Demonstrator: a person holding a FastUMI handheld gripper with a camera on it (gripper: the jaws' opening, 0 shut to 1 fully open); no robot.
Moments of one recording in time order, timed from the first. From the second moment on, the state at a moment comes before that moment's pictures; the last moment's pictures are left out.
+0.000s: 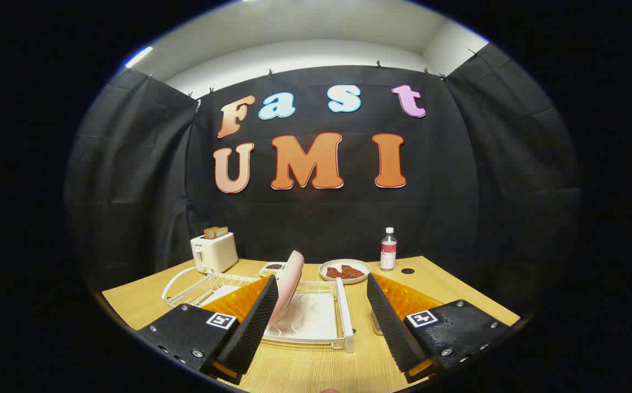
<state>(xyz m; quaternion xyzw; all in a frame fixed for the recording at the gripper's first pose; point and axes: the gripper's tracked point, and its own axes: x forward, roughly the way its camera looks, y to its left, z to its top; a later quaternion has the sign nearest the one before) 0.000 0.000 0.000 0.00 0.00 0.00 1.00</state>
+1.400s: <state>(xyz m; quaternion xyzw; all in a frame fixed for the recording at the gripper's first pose) 0.033 0.008 -0.028 0.04 0.06 -0.06 1.00</state>
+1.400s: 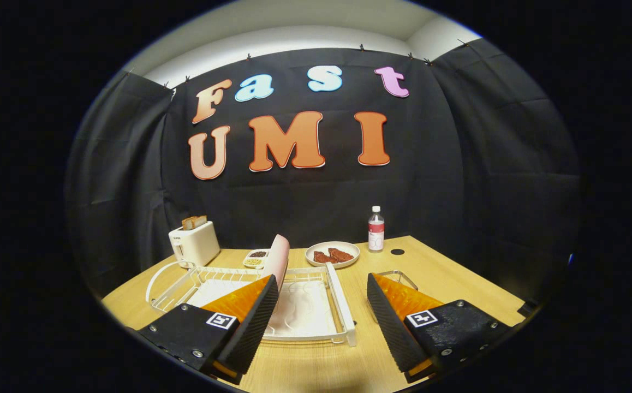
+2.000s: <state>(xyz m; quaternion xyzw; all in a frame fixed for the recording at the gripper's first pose) 0.125 0.060 -0.040 0.06 0.18 -0.06 0.98</state>
